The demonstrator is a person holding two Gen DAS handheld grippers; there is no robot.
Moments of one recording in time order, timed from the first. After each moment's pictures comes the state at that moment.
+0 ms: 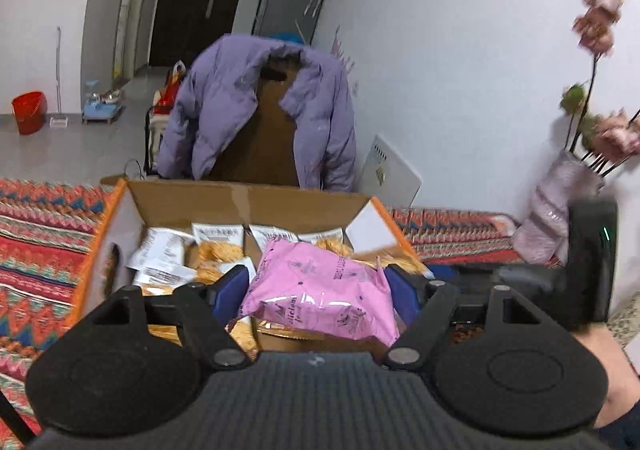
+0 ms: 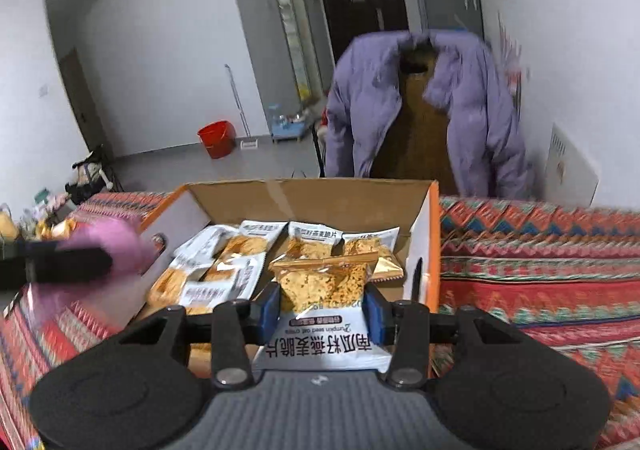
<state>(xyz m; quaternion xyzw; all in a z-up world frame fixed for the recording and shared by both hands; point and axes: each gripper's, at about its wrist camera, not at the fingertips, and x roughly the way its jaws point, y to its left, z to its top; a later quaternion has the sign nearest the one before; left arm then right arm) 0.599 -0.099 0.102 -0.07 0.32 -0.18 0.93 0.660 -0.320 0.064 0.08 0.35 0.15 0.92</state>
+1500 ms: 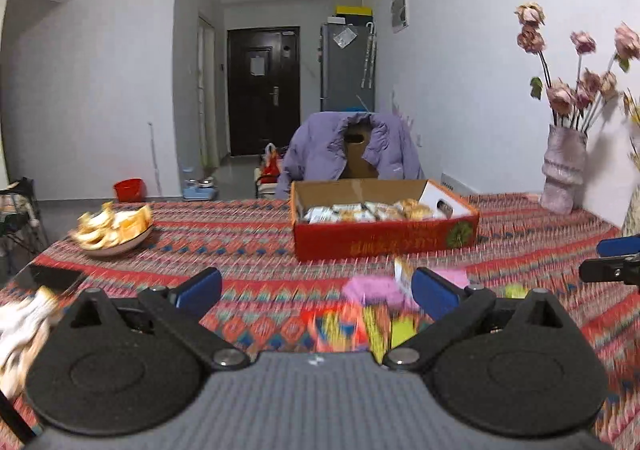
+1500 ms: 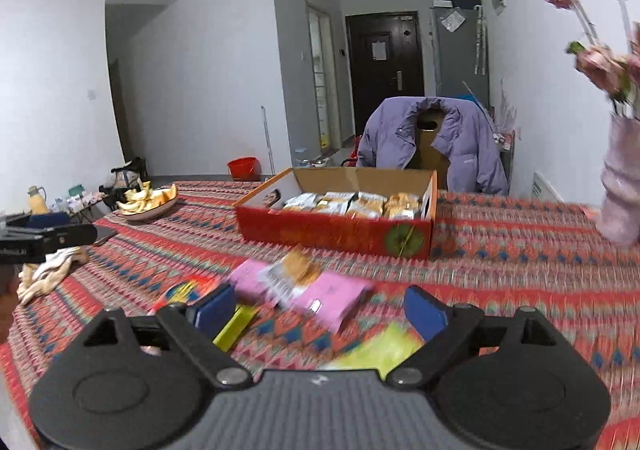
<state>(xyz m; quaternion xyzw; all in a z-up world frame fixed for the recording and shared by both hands) 0.240 0.016 0.112 0.03 0.18 -0.05 0.98 0.264 -0.307 0.105 0.03 0.24 0.17 0.96</state>
